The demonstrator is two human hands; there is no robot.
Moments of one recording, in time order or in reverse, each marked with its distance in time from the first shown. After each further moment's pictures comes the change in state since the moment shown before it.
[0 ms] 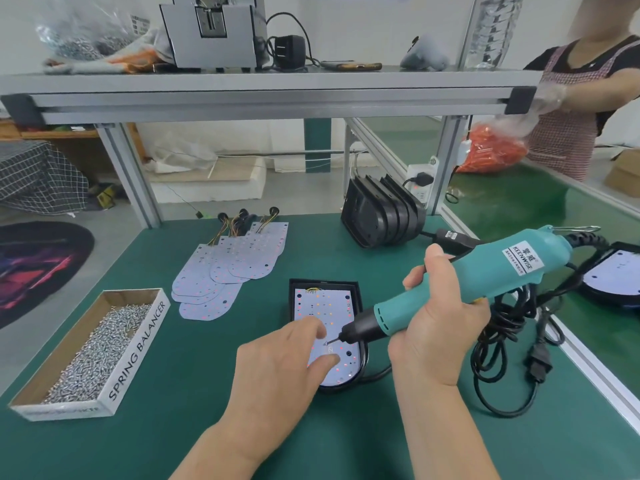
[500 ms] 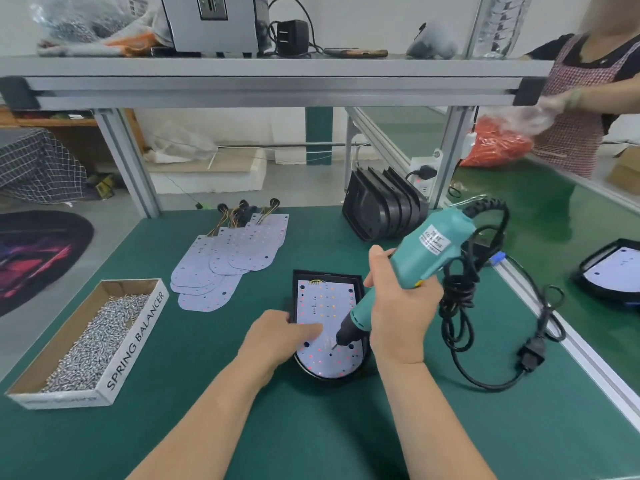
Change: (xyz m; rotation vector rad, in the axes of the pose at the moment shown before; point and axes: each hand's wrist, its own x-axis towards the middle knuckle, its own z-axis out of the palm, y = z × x) left_hand 0.042 -0.047 0.046 -0.553 -0.414 -0.926; right_hand 0.007 0.043 0.005 -0.197 -0.171 -0.038
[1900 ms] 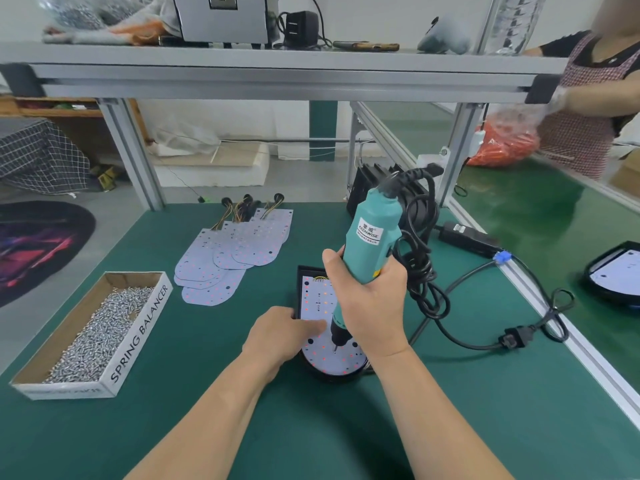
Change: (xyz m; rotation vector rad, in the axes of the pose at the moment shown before) left_hand 0.009 -0.008 0.005 -0.049 0.004 0.024; right_hand -0.009 0.009 0.017 -0.194 -0.375 -0.089
